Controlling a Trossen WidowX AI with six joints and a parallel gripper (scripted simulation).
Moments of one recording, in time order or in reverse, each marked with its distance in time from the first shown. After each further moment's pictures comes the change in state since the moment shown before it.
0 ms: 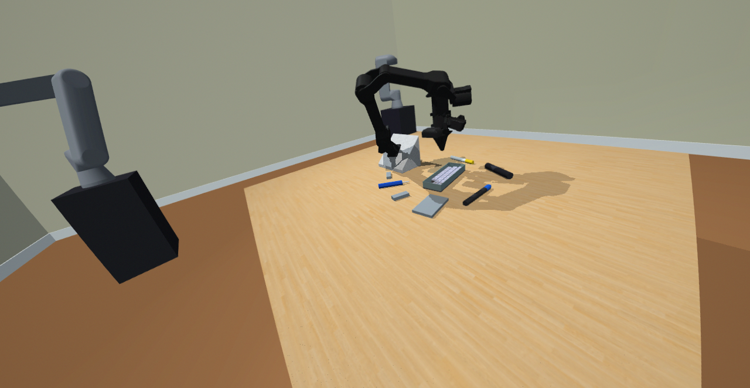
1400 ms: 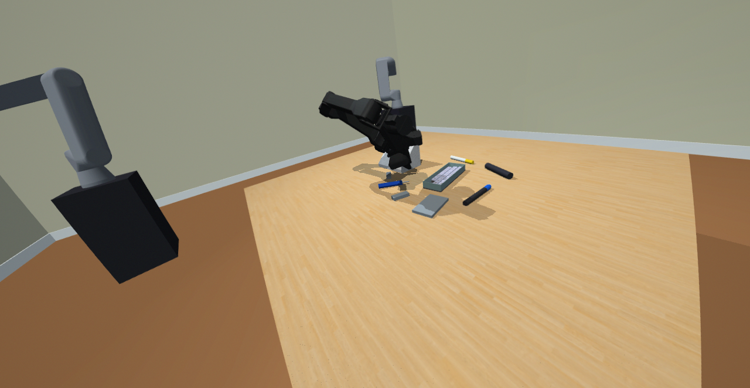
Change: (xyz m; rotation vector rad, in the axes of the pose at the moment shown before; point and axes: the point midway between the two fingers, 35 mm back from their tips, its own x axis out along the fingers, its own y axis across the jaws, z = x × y) arm 0.025 -0.151 -0.065 -0.484 -0.234 0.369
